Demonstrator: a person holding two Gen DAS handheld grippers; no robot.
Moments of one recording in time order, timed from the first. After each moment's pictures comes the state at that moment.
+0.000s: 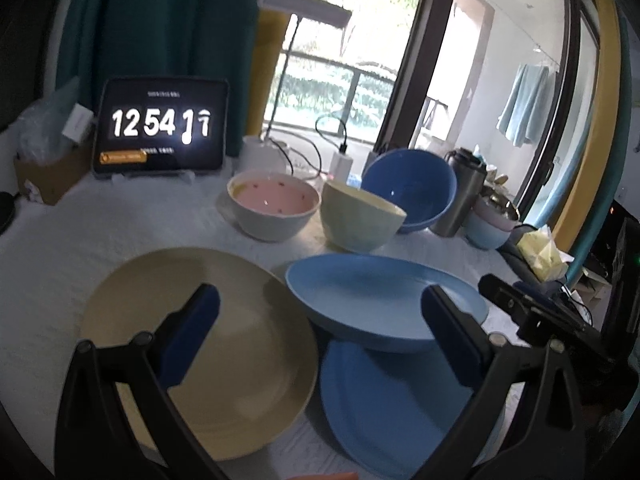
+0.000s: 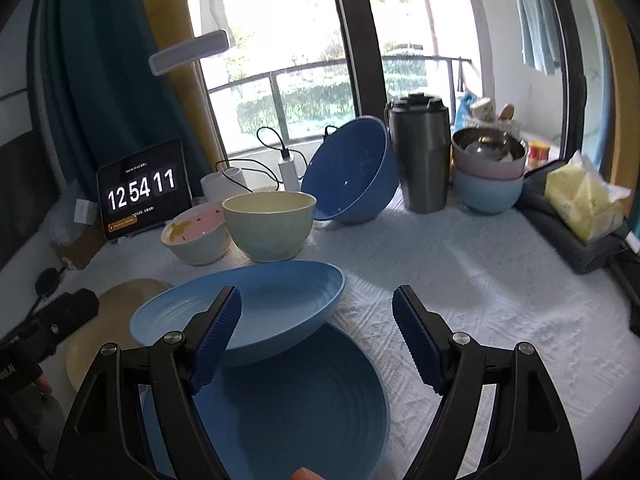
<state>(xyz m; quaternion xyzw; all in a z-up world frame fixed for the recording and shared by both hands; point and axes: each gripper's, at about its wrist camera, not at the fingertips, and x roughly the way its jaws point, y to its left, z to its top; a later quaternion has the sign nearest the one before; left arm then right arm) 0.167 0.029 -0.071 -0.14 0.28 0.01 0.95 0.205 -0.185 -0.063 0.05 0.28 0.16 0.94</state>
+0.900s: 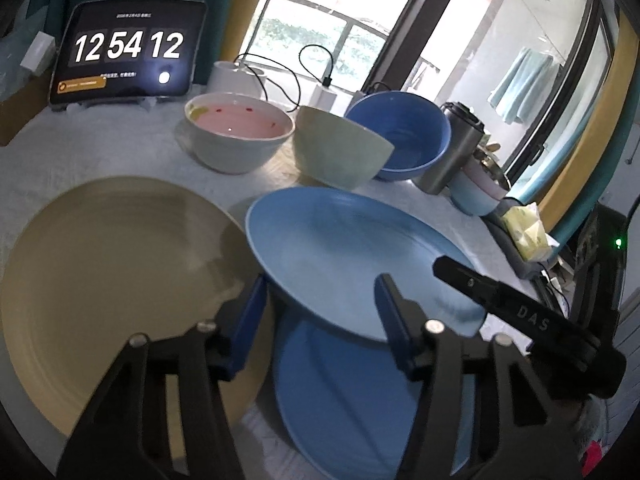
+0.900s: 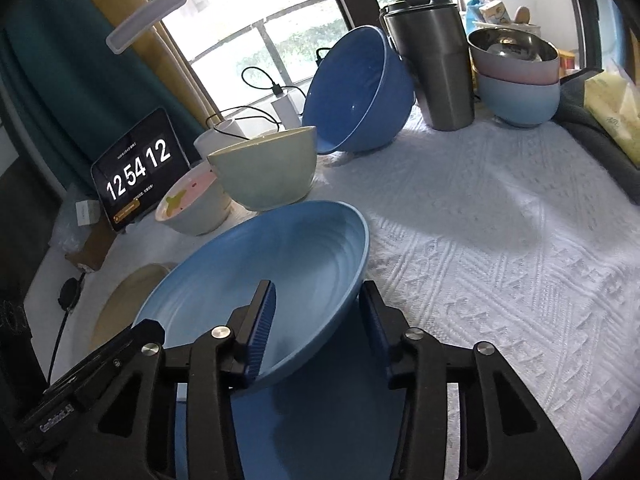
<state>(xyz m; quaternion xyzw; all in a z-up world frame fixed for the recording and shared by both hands) 0.195 0.019 -0.109 -0.19 0.36 -0.05 0.91 0.246 -0.185 -0.097 0.12 0.40 0.19 0.89</state>
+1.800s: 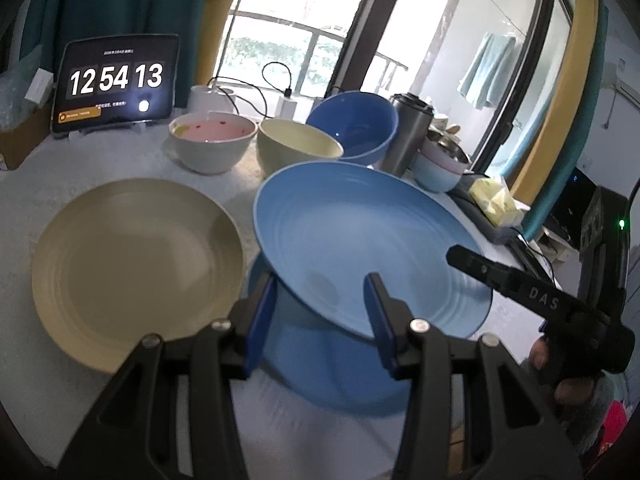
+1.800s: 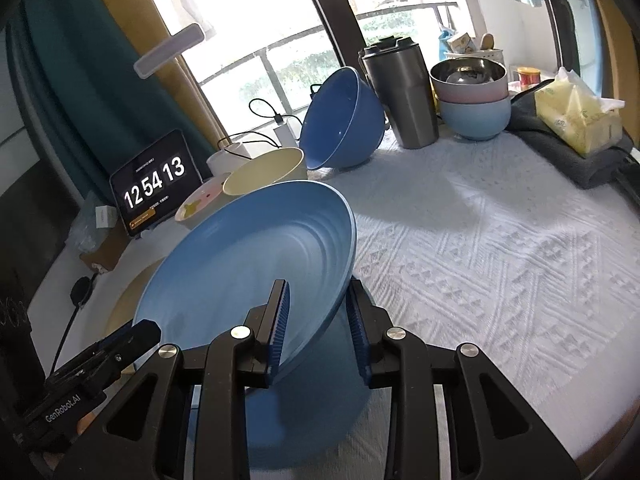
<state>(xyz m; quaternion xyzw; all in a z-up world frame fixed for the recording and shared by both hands) 0.126 -0.009 -0.089 -0.14 0.33 -0.08 0.93 0.176 -0.223 -0.077 0.13 0.35 0.18 0.91</state>
